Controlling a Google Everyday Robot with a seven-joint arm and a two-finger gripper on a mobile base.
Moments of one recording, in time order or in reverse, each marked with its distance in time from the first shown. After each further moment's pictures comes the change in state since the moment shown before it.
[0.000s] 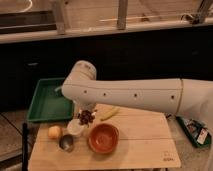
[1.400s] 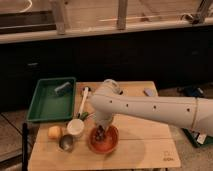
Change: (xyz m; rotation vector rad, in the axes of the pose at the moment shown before) arm -0.037 0.069 0.081 0.001 -0.246 0.087
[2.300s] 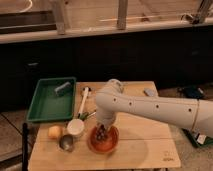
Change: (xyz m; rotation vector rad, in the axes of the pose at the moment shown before) arm 0.003 0.005 0.006 0.002 -0.032 0.026
